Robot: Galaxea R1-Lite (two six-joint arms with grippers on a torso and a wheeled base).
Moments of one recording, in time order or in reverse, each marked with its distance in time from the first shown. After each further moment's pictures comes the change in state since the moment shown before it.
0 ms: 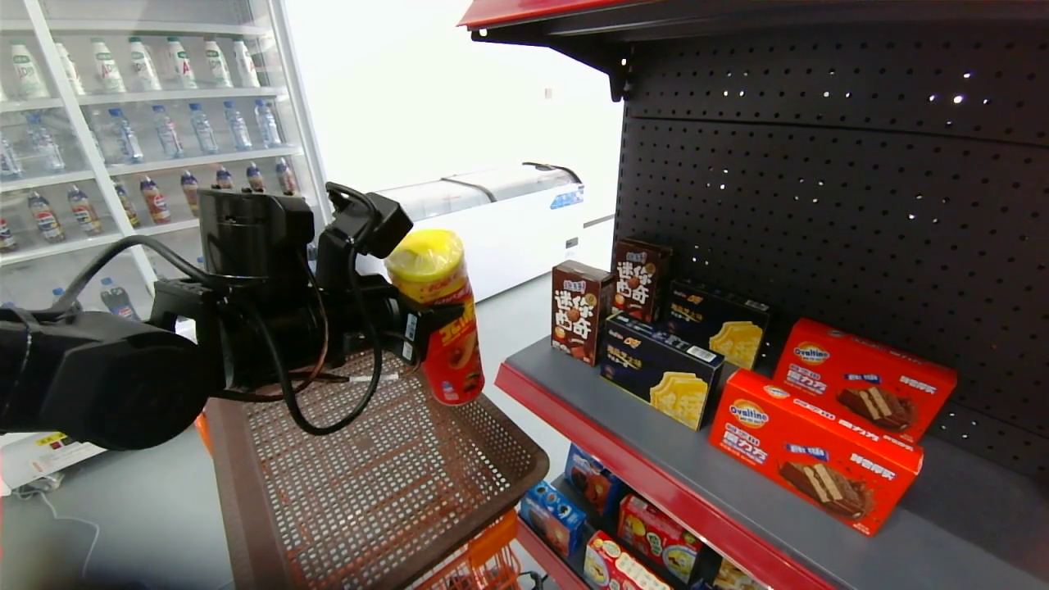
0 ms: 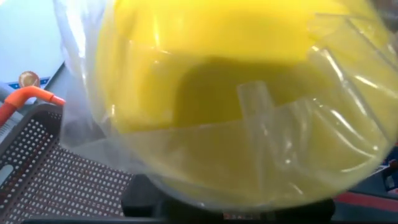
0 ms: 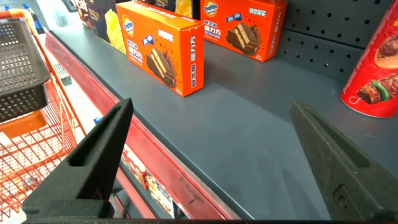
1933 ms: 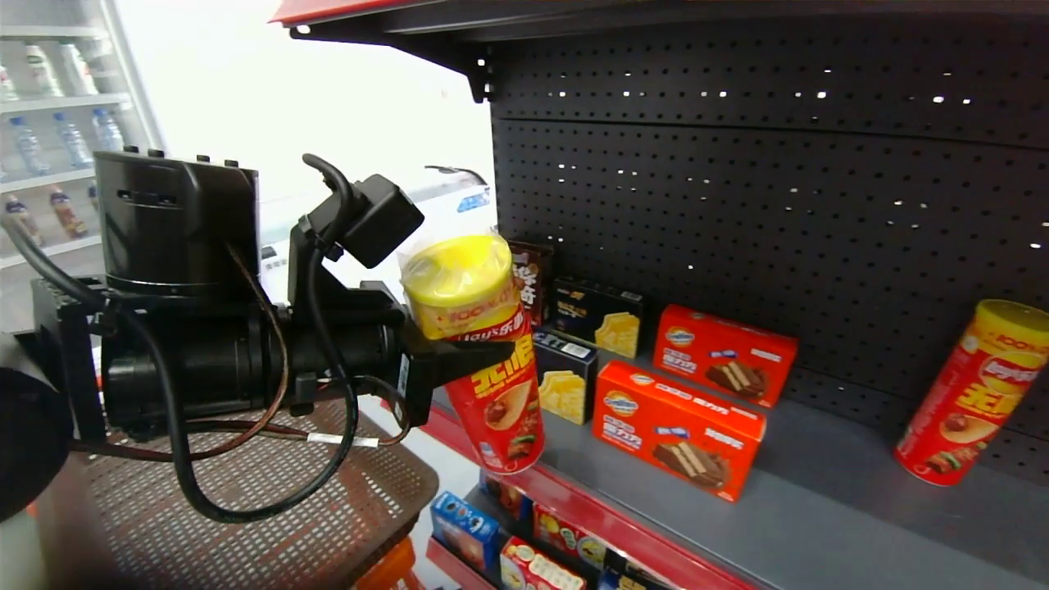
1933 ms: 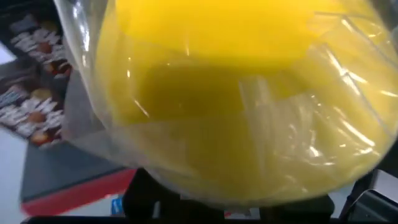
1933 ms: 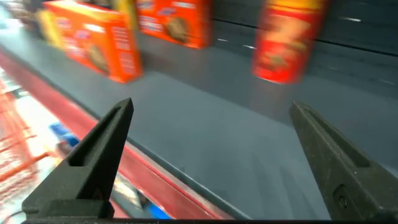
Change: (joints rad) left arm -0.174 -0.204 0.044 0.180 -0.190 -0.035; right arm 0.001 0.000 0.000 0.000 0.002 0.000
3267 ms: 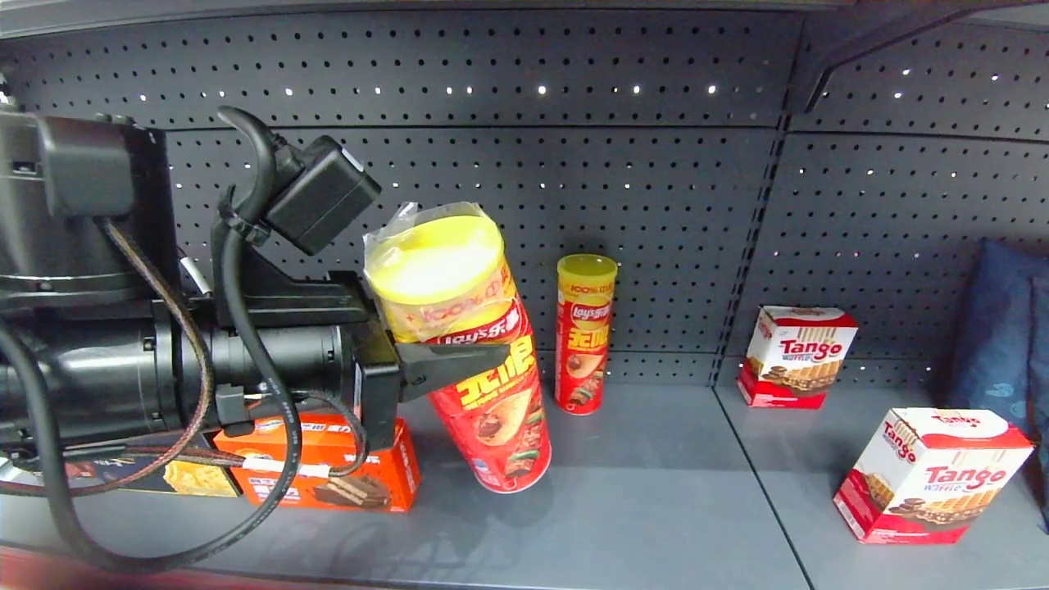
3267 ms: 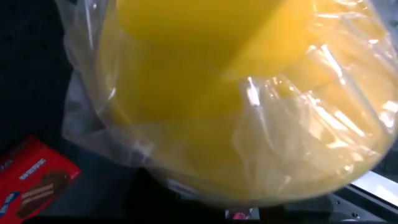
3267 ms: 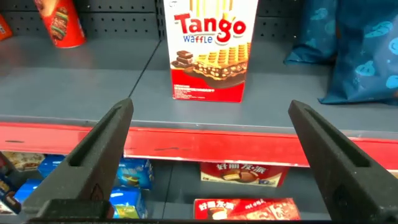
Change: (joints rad) left arm -0.048 -0.105 0.000 0.073 -0.009 -0.007; right arm -0.001 0.000 0.000 0.000 0.001 -0.001
